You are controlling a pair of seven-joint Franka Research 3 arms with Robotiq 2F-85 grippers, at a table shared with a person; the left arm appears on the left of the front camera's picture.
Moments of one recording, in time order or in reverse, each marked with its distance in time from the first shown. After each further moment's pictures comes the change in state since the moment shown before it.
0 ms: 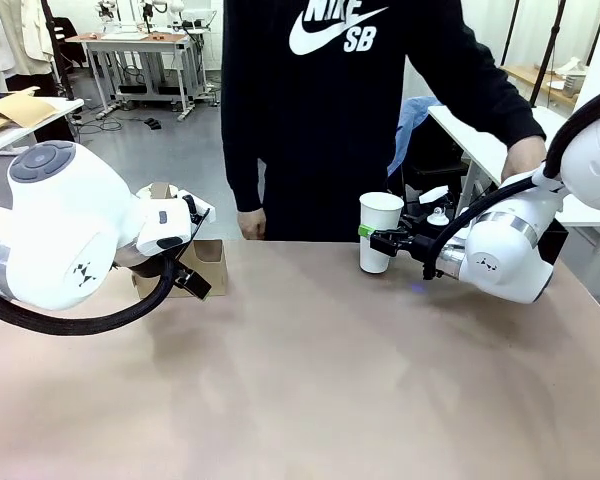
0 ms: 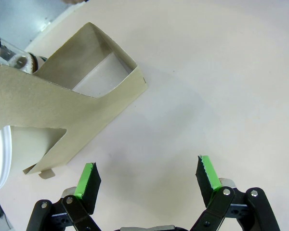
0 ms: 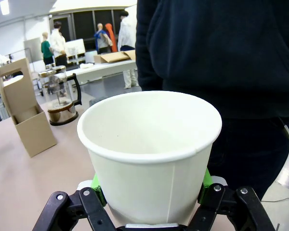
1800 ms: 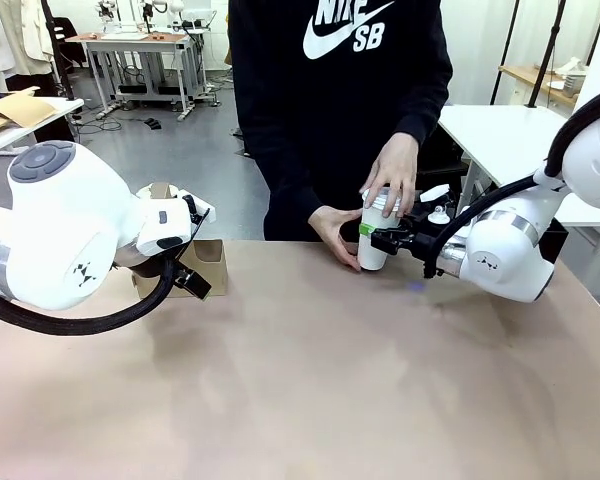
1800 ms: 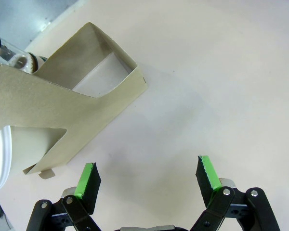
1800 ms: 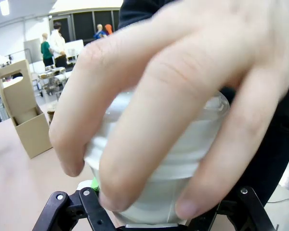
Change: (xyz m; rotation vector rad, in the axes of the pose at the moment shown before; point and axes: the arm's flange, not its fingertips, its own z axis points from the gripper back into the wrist) left arm 0.000 0.000 0.000 0.000 0.000 0.000; right arm 0.002 -0.001 0.000 -0.002 -0.004 0.002
